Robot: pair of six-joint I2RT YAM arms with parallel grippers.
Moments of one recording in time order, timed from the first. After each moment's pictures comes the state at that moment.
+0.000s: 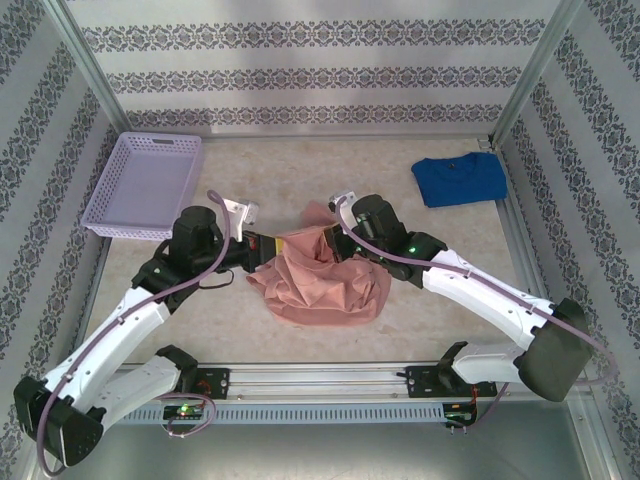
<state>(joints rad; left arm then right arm) -0.45 0.94 0.82 -0.35 0.52 -0.45 0.75 1.27 1.00 -0.35 -0.06 0.22</state>
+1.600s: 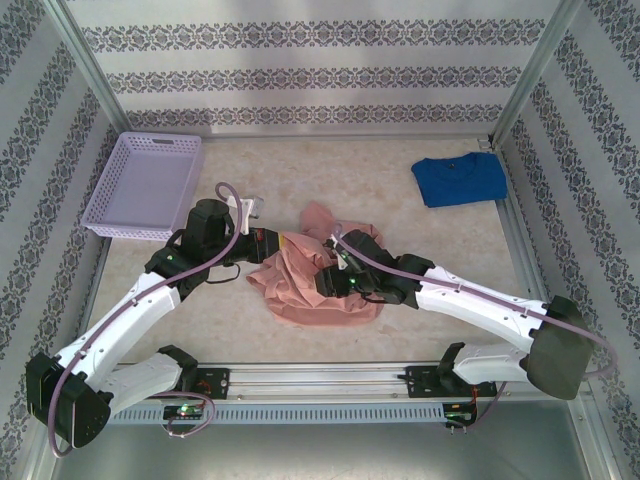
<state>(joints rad) -0.45 1.04 0.86 -0.37 0.43 -0.52 0.91 1.25 0.88 -0.48 -0.09 0.62</state>
